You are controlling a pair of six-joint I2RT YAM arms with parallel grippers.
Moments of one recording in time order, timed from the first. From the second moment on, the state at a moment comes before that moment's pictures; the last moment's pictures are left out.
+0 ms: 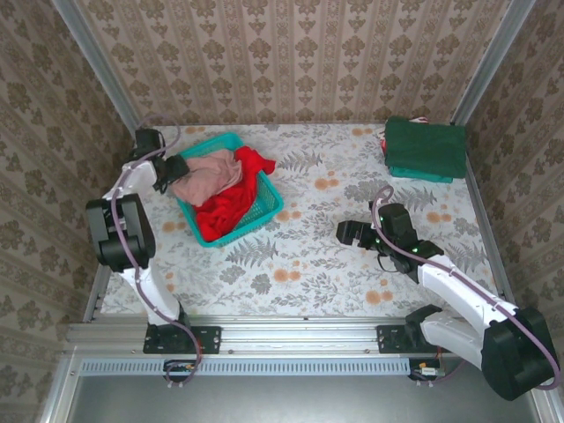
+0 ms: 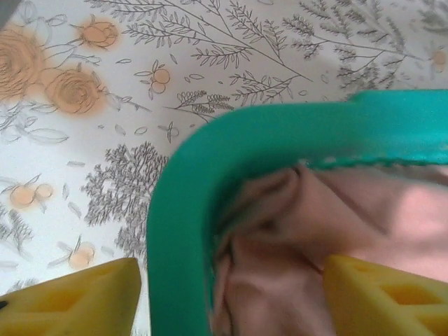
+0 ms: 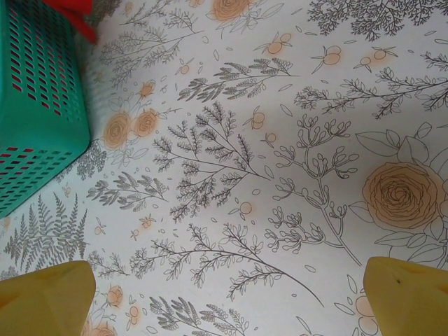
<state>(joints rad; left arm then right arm) 0.09 1.86 1.42 -0.53 0.04 -0.35 0.35 1.02 0.50 -0.20 -0.14 0.52</state>
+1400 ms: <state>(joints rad) -0.51 1.63 1.08 -0.72 -0.24 0.57 0.36 0.86 0.45 -0.25 -0.07 0.48</state>
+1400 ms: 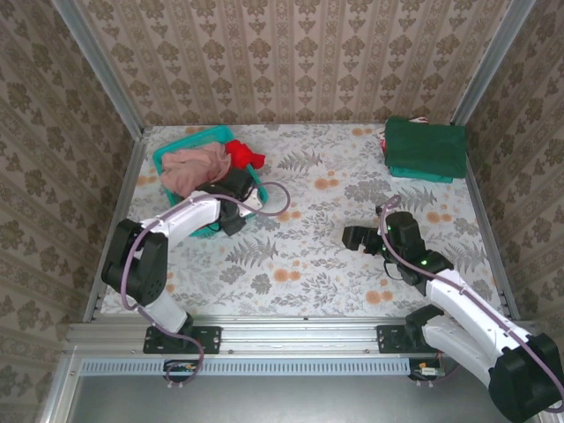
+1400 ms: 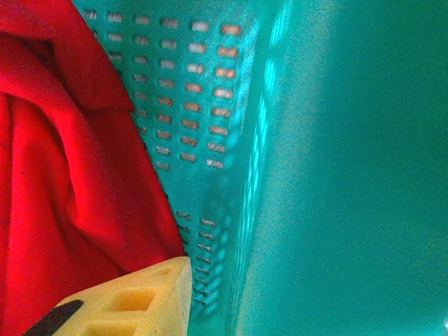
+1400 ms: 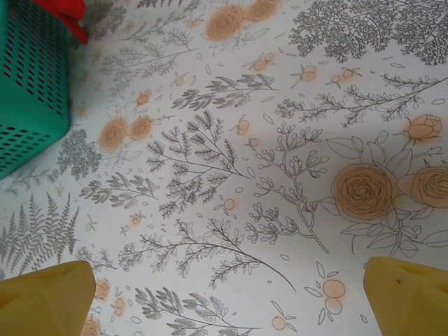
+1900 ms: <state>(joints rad) -0.27 1.61 1.08 -0.51 -0.24 0.68 0.36 0.93 0.51 -0.30 -0.07 0.44</state>
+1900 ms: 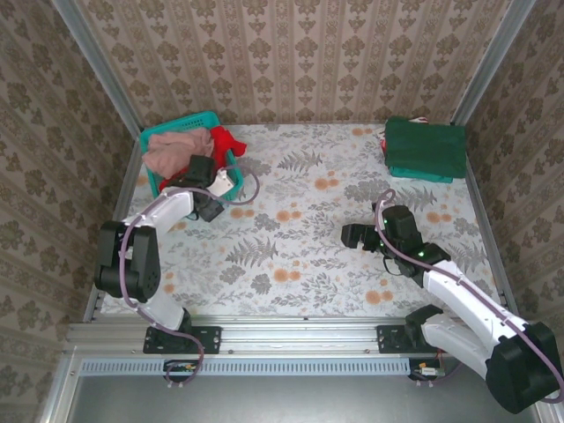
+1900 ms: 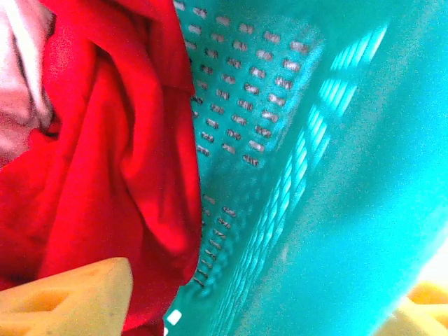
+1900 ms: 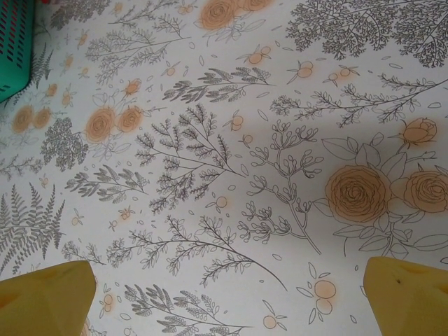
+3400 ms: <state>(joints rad) -0.27 2.14 1.65 -0.57 -0.14 -0.44 0.36 0.78 0.48 -0.39 -0.06 0.44</state>
